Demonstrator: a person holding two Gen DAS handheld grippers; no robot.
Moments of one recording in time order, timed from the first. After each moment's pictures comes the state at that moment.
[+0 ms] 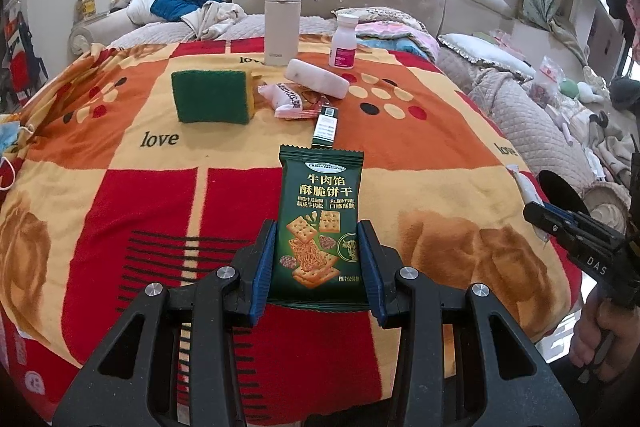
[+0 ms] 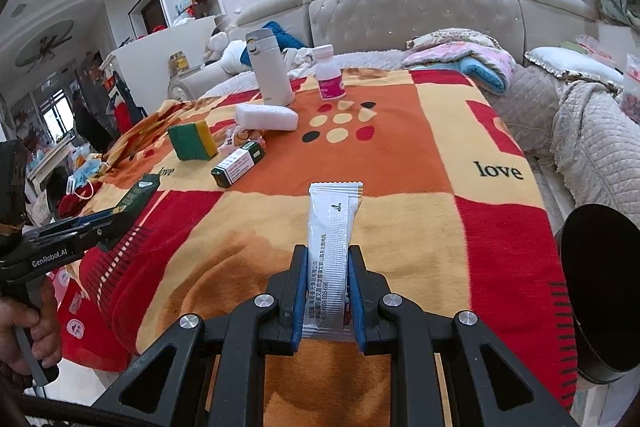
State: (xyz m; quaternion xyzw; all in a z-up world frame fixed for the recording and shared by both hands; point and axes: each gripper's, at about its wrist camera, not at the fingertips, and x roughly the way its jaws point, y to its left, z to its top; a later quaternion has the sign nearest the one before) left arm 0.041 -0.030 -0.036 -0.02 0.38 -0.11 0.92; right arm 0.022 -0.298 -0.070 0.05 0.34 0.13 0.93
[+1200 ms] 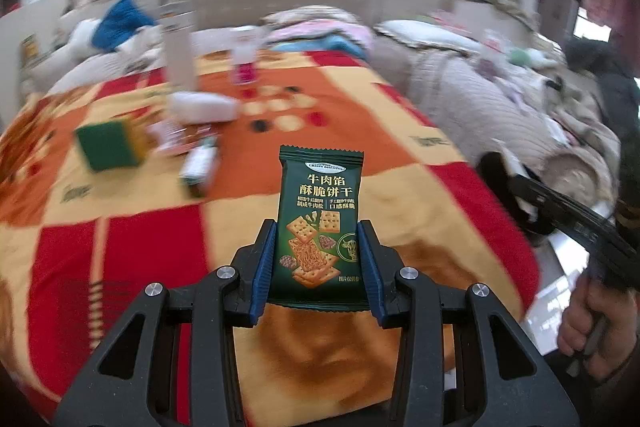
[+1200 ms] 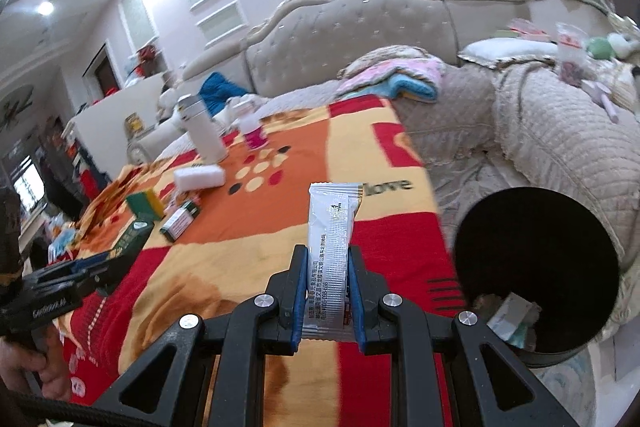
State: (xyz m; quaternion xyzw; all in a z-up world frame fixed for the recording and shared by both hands) left arm 0.039 -0.134 -0.019 0.03 0.36 -0.22 0.91; right arm -0.008 -0.392 -0.050 0.13 0.29 0.04 0.95
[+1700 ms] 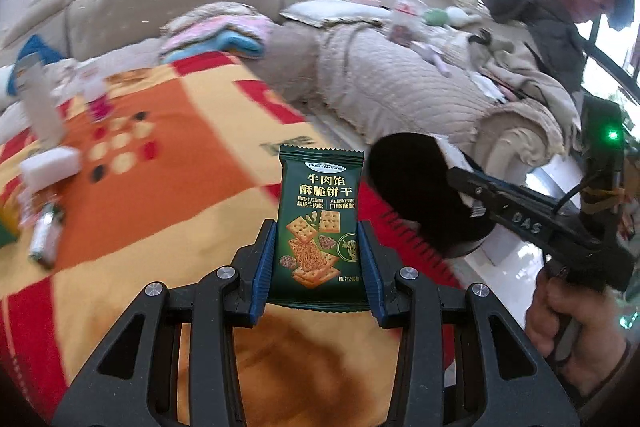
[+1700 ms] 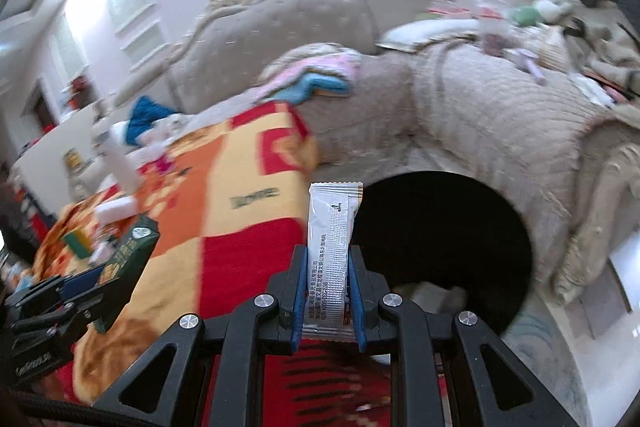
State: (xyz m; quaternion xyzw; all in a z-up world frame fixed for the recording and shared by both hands) left arm 0.047 -0.289 -0.026 0.09 0.36 -0.35 0.86; right arm -0.020 -0.486 -0.063 0.17 0.30 -0.10 0.93
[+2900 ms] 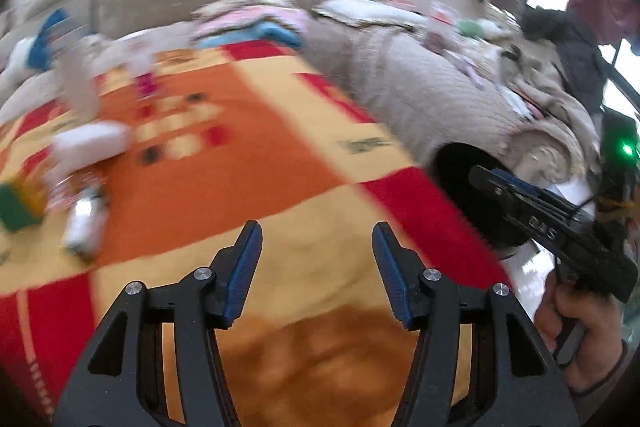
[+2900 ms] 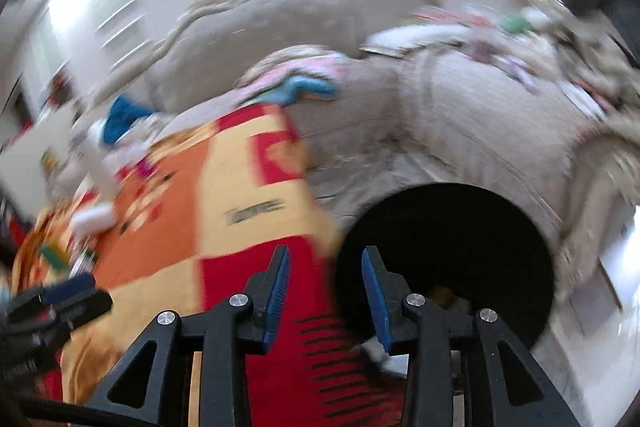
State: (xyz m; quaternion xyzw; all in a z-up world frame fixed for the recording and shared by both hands) left arm 0.090 -0.186 -0.027 0.05 0.38 -0.28 0.88; right arm 0.023 -0.434 -0.057 0.13 0.30 -0.11 0.94
